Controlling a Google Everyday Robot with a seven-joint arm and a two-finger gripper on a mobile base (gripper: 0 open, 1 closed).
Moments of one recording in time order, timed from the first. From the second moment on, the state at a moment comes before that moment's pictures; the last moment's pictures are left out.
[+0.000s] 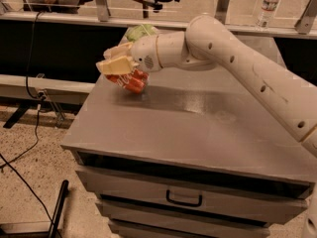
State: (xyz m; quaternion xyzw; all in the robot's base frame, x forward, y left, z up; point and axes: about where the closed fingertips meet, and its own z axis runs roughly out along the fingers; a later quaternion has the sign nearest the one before) arm 0.639 0.126 0.915 -0.51 0.60 0.39 0.48
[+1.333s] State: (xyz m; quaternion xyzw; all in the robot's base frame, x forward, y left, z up) arm 0.649 0.166 0.971 -0.48 0.56 0.40 0.54
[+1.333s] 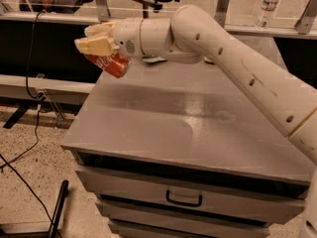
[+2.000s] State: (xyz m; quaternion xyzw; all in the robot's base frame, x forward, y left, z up) arm 0.635 0.122 1.009 -0.43 0.55 0.37 0.61
